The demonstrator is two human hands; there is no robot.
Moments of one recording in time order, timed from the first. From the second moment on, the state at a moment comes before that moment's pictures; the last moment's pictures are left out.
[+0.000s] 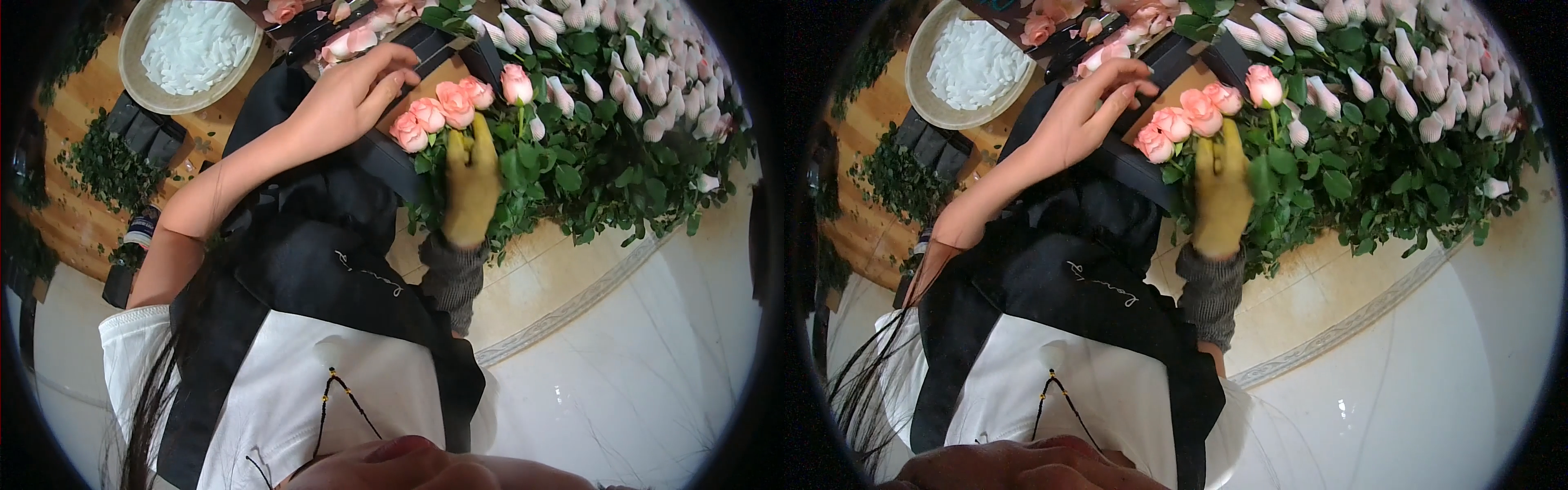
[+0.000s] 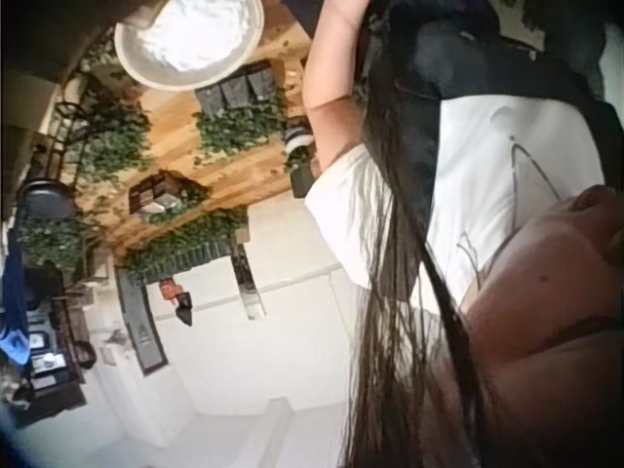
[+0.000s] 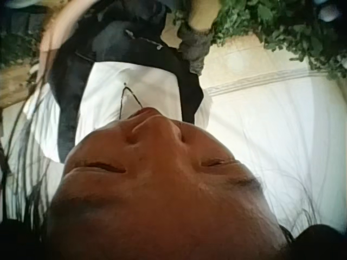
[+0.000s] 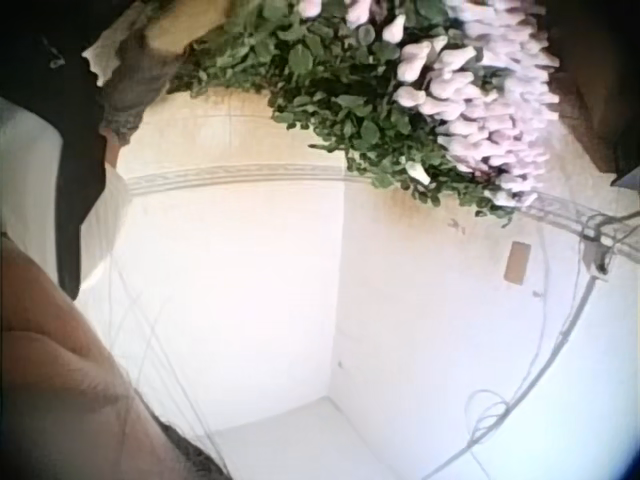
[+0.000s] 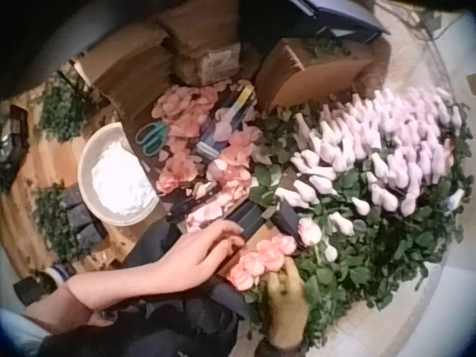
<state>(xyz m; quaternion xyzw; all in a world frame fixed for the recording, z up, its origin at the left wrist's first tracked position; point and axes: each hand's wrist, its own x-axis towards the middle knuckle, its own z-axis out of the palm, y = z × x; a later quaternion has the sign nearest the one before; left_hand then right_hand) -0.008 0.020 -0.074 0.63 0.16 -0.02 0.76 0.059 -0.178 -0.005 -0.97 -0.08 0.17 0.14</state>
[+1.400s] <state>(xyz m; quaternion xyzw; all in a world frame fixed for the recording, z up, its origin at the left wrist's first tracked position) 0.010 -0.031 -0.039 0.95 -0.16 0.07 0.27 0.064 -0.206 -0.050 -0.95 -0.27 0.07 0.17</state>
